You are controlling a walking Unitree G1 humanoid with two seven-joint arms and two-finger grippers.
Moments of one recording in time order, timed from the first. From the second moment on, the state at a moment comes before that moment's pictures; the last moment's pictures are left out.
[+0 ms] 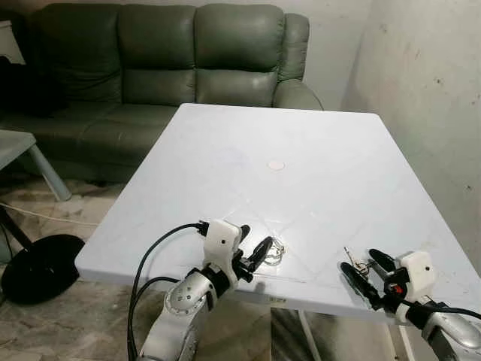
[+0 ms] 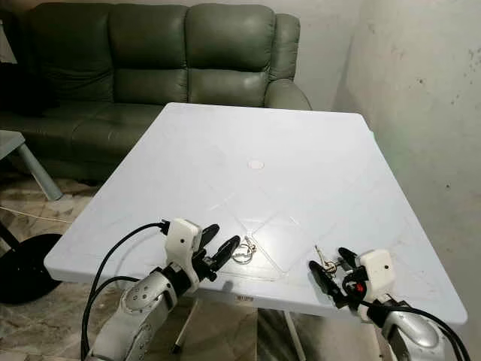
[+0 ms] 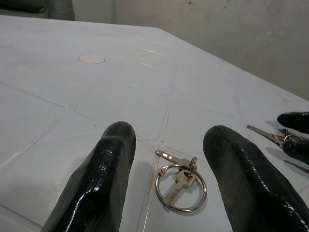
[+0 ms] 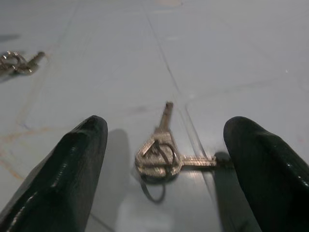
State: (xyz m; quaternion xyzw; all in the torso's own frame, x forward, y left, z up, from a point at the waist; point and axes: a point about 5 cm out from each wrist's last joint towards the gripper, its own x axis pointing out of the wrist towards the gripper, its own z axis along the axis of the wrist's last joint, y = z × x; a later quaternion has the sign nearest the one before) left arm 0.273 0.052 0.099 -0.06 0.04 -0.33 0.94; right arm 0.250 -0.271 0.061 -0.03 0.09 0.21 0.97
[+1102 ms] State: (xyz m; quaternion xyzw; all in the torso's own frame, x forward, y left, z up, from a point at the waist) left arm 0.274 0.050 0.101 -0.07 0.04 -0.33 0.94; right arm 0.235 -0.289 0.061 -0.04 0.11 0.25 0.96
